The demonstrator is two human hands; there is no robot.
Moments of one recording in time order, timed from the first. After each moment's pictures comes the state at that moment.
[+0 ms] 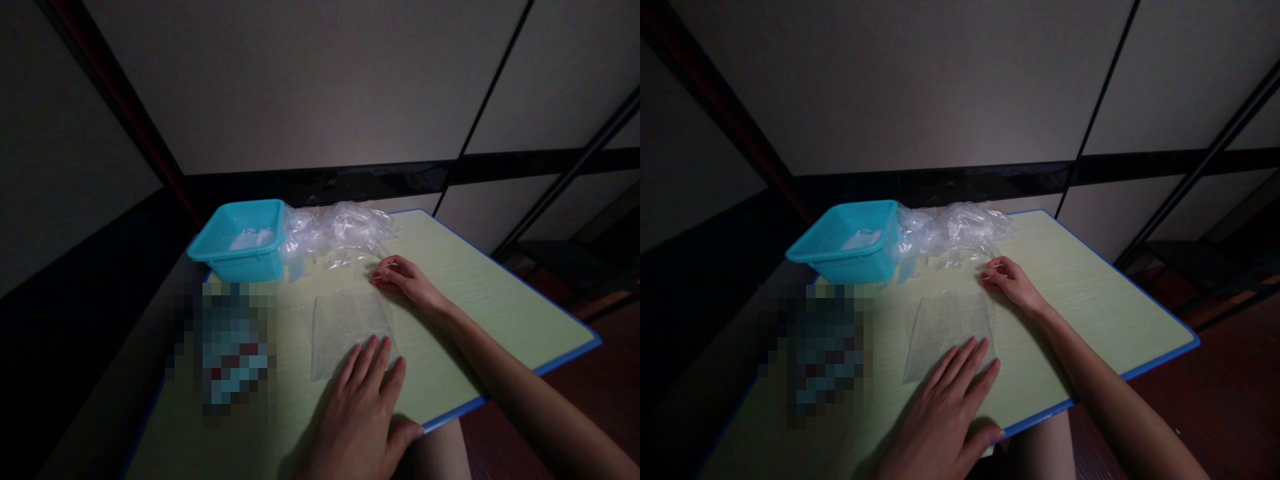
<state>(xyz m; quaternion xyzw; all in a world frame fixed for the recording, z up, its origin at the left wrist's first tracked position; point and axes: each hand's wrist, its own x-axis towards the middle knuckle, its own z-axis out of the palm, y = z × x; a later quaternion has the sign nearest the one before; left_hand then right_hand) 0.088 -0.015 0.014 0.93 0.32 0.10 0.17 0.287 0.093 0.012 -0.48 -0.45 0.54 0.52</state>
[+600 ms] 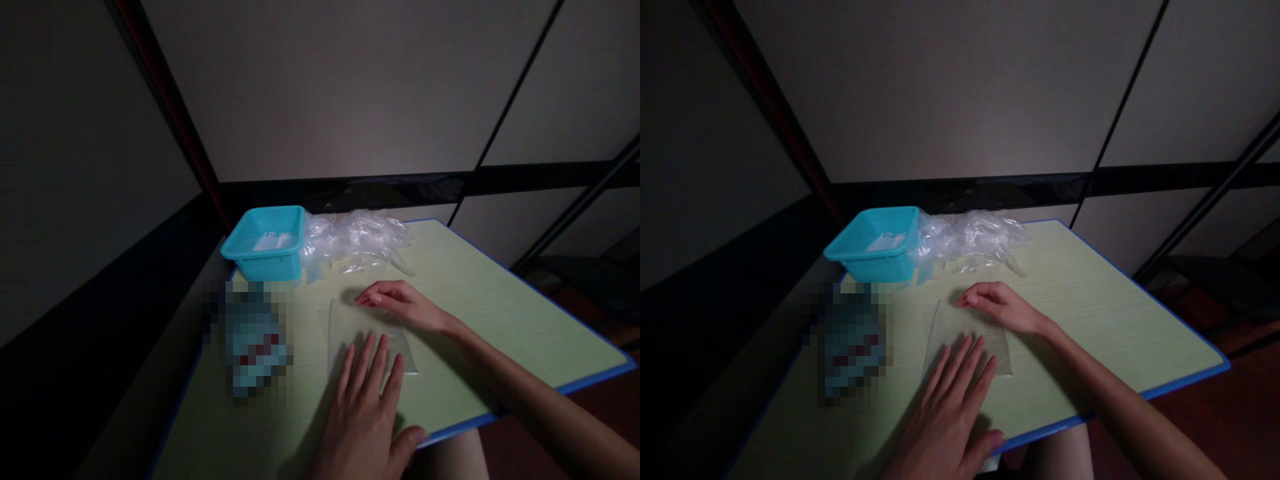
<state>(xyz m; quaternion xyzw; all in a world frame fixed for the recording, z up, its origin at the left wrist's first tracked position) 0.074 -0.022 0.014 0.92 0.36 0.11 0.14 0.250 0.074 0.035 -0.35 -0.71 0.51 0.34</state>
